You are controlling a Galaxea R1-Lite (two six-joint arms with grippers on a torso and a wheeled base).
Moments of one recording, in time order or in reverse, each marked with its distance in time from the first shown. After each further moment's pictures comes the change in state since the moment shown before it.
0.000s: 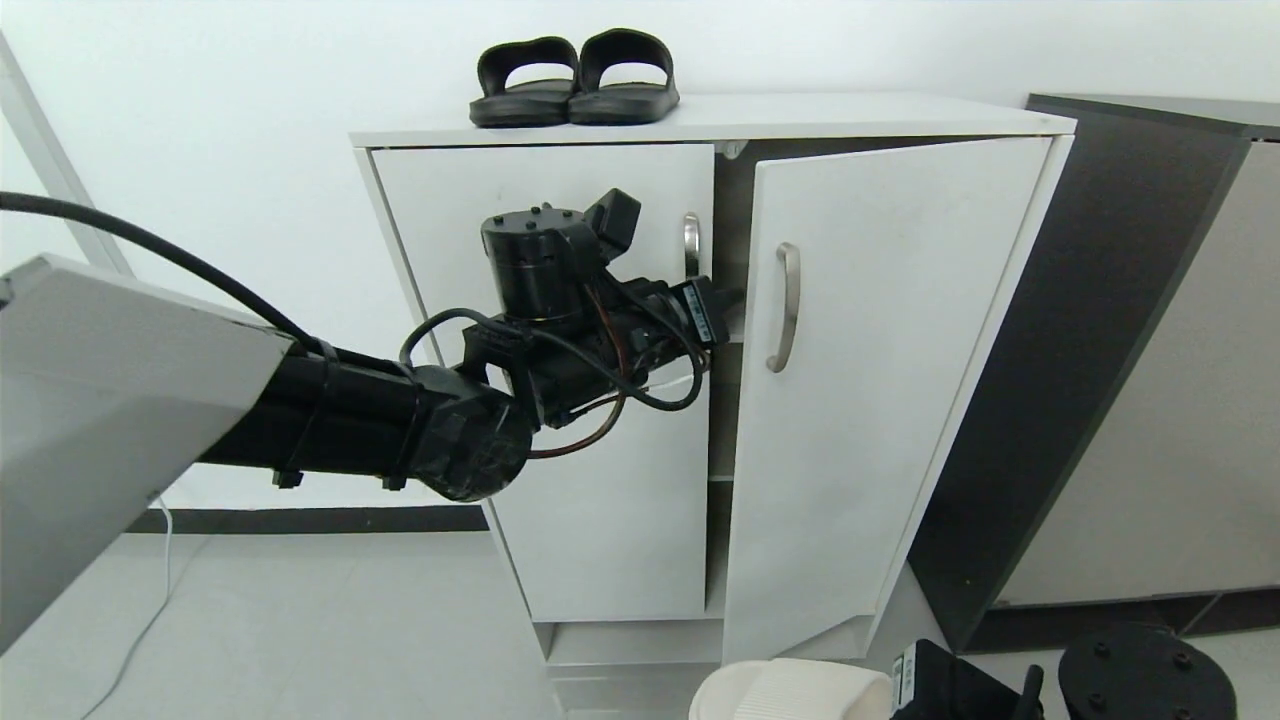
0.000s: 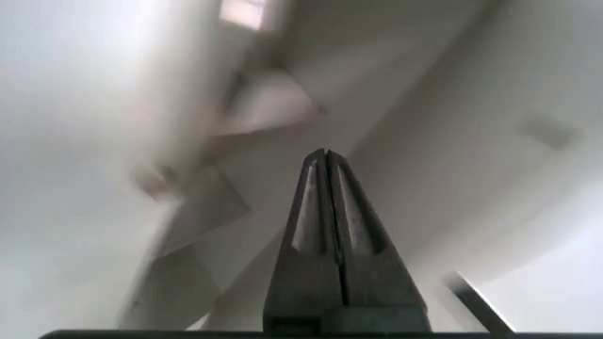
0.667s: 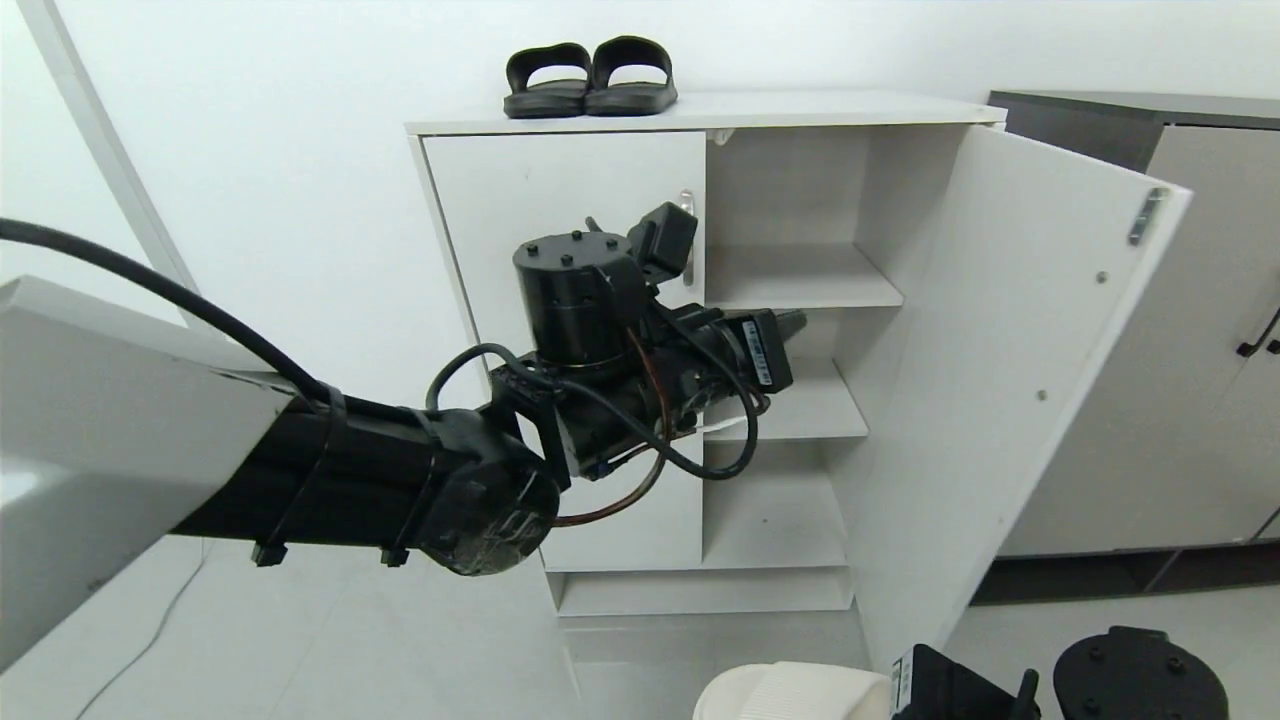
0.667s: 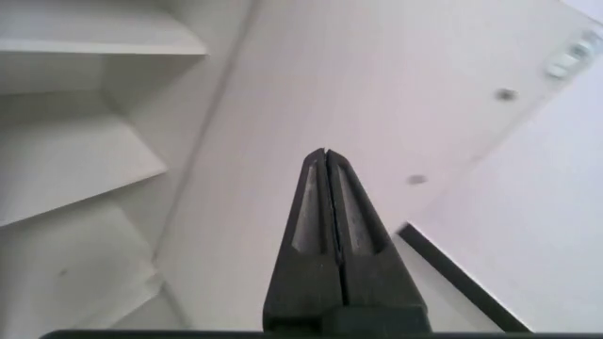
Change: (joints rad) left arm -0.110 -0.046 0.108 -0.092 0.041 0.023; right arm 0.006 0.011 0.003 -0.005 -0.006 0.001
